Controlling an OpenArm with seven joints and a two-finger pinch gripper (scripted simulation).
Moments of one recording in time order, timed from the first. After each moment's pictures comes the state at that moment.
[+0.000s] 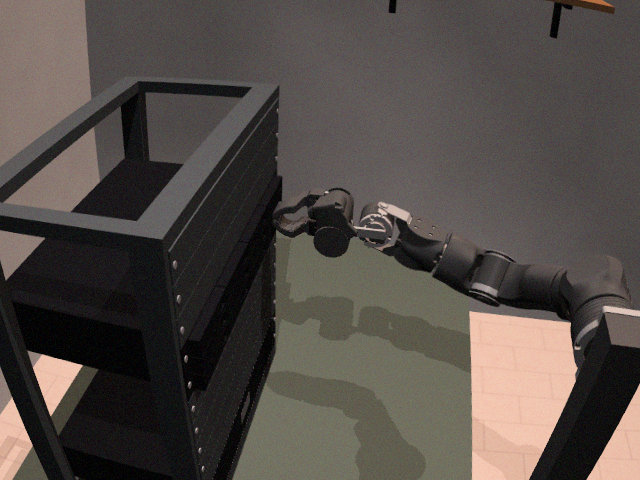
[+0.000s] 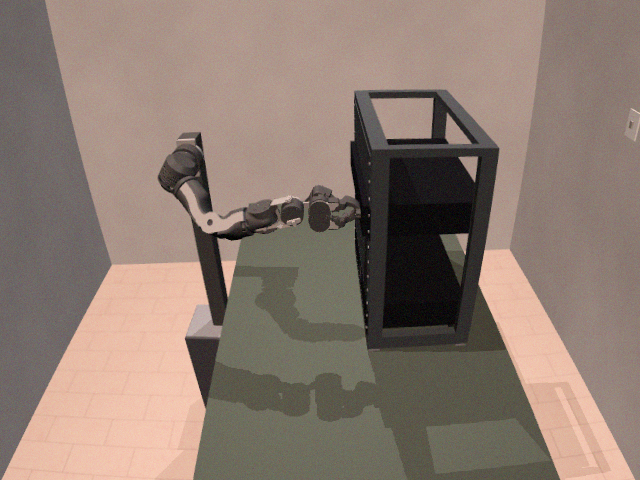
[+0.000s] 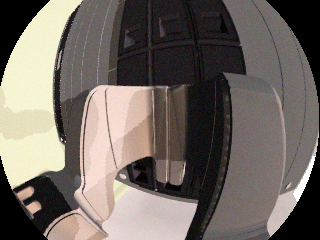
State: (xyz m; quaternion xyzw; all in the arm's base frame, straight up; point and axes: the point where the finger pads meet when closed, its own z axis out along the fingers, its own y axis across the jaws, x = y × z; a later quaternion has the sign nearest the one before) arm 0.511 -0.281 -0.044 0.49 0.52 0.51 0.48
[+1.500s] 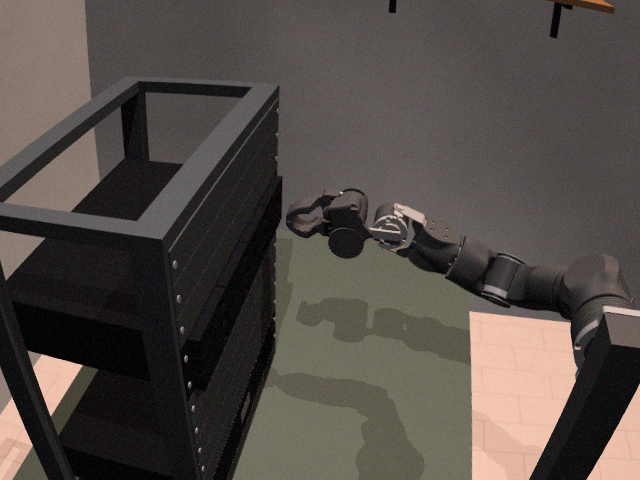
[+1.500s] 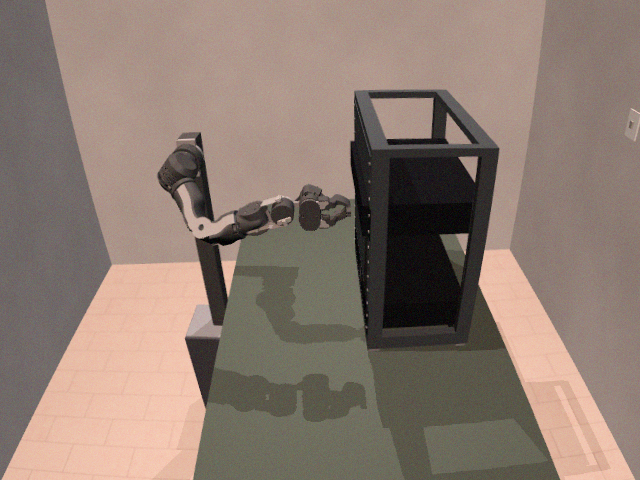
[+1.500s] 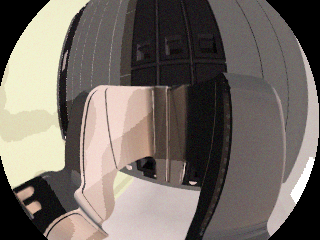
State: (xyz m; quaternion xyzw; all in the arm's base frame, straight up) arm 0.486 -0.280 -0.039 0.48 0.52 0.51 0.48
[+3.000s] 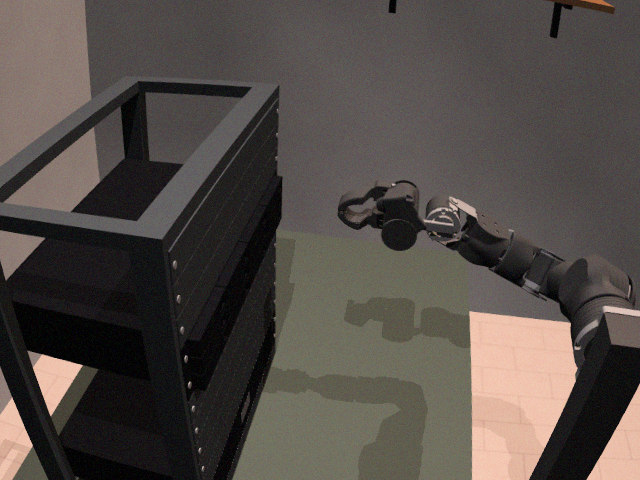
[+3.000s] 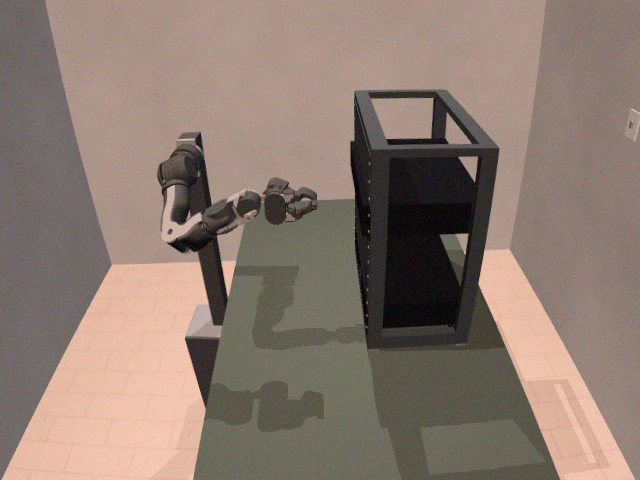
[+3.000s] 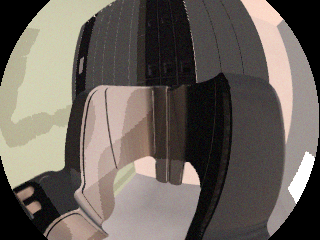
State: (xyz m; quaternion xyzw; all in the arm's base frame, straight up) arm 0.404 -0.289 -0.013 0.49 0.51 0.52 0.49
